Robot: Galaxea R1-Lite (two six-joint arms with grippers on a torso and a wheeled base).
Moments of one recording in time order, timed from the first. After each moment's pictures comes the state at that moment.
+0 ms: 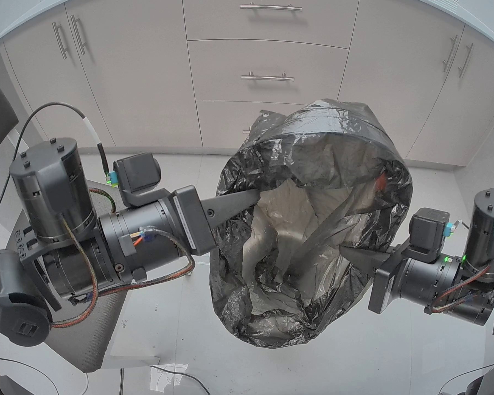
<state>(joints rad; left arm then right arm) -0.72 1.56 -0.69 -0.87 -0.28 -0.65 0.82 1.43 -0.55 -0.65 -0.17 0.12</state>
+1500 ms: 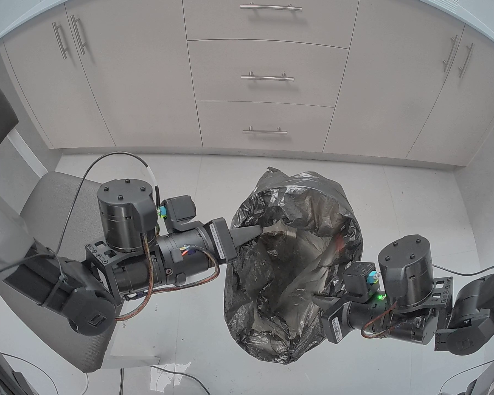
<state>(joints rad) -0.62 1.87 -0.69 -1.02 -0.37 -0.74 0.80 1.74 -0.53 -0.66 -0.18 0.04</state>
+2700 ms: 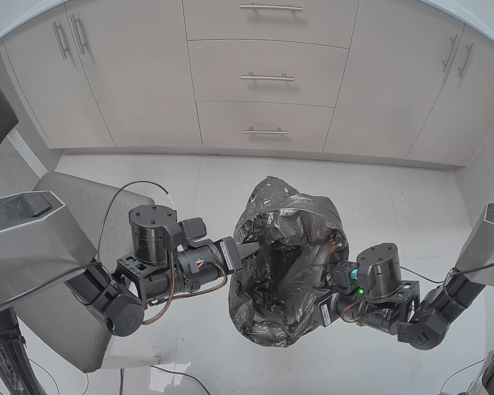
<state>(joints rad) -0.57 2.10 -0.72 -1.16 -0.36 -0.74 0.65 2.03 -0.52 -0.96 -0.17 0.00</state>
